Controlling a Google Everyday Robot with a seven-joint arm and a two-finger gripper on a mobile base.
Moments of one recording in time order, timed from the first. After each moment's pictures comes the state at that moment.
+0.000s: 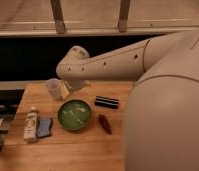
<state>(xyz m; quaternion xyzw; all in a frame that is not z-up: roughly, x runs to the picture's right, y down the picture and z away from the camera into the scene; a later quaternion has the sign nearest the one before) -0.115 0.014 0.724 -0.18 0.03 0.49 0.86</state>
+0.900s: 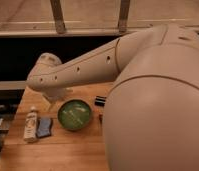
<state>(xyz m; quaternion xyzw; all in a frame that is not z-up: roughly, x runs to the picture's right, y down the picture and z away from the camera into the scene) -0.202 0.061 0.690 -0.21 0.03 0.36 0.91</state>
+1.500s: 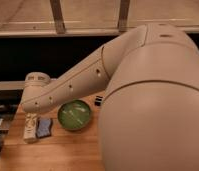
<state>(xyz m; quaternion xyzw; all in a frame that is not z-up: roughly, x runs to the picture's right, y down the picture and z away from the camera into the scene) -0.246 0.098 0.682 -0.19 -0.01 0.53 0.83</state>
